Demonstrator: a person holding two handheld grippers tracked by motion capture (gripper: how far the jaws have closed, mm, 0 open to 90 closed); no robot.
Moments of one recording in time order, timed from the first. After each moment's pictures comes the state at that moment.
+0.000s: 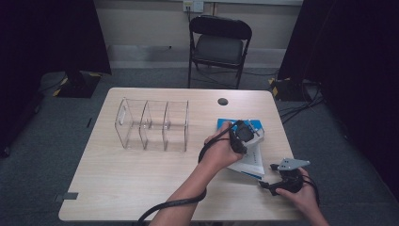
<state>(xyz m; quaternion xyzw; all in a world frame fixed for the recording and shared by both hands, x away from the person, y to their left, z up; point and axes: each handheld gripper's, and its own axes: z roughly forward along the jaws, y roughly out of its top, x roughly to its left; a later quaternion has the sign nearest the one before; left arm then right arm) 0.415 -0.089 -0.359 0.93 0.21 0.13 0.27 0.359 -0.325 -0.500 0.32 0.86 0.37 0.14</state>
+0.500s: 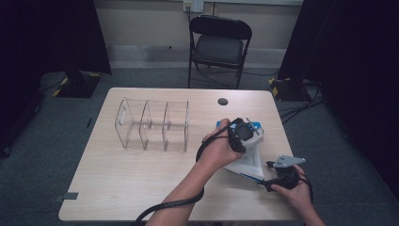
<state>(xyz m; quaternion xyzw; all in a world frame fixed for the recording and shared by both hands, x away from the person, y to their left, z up) 0.407 -0.082 -0.342 0.94 0.20 0.12 0.26 0.368 -0.312 -0.499 0.33 0.85 0.38 0.15</state>
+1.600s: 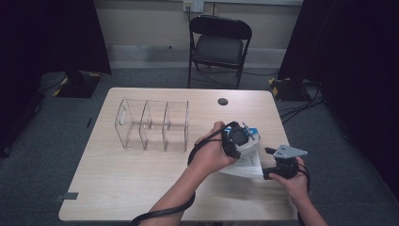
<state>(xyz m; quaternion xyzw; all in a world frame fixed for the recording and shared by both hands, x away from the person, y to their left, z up) 0.388 -0.064 -0.333 0.95 0.18 0.11 0.25 0.386 -0.301 -0.470 0.30 0.83 0.43 0.21</state>
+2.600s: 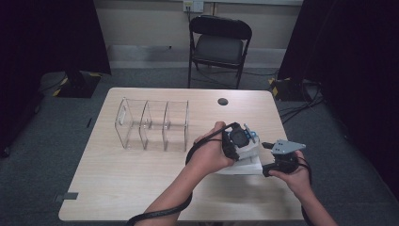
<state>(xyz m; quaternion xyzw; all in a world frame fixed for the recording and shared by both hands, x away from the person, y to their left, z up) 0.381 -0.063 -0.322 0.96 0.16 0.11 0.22 0.391 -0.291 -0.441 0.24 0.85 0.41 0.21</state>
